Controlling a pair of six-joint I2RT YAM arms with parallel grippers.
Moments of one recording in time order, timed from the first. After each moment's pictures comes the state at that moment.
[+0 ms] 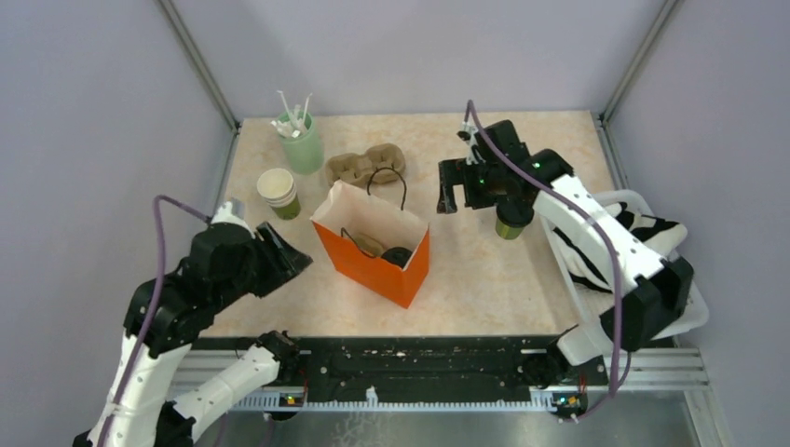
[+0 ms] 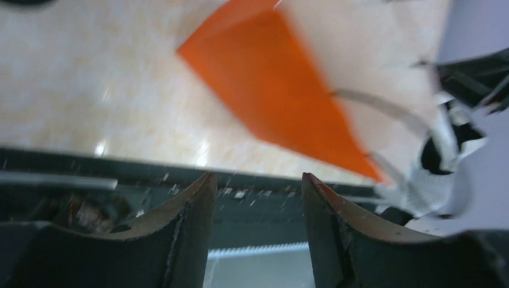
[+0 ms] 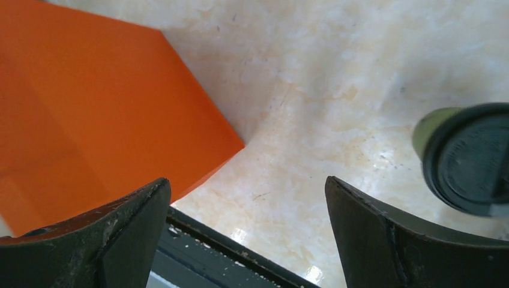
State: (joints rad) left arm -0.58 0.75 1.44 -1.31 -0.21 -0.95; right arm 0.57 1.41 1.51 -0.92 -0.08 0.32
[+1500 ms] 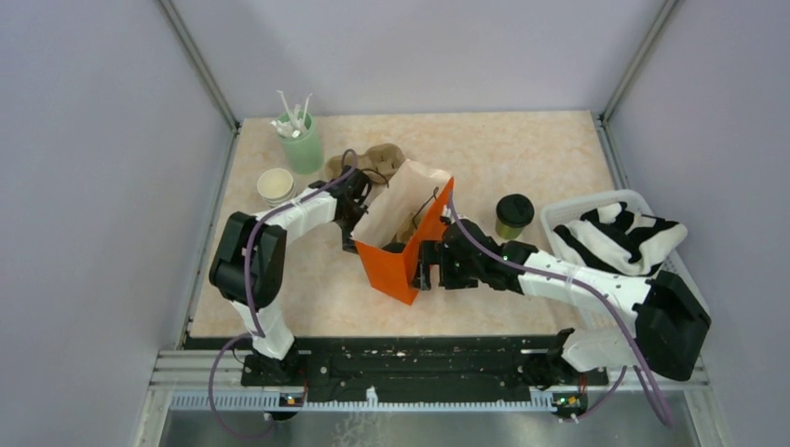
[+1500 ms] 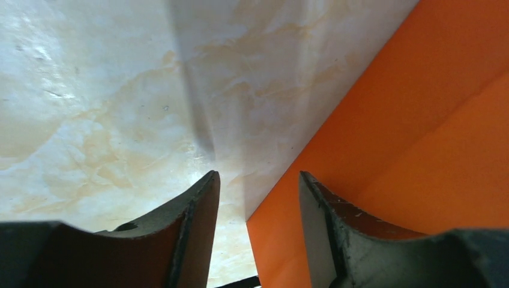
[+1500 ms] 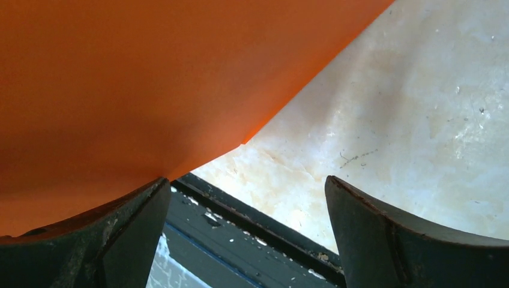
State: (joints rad) left arm -0.42 1.77 1.15 -0.65 0.22 -0.53; right arm 0.92 1.28 0.81 -0.39 -0.03 0.79
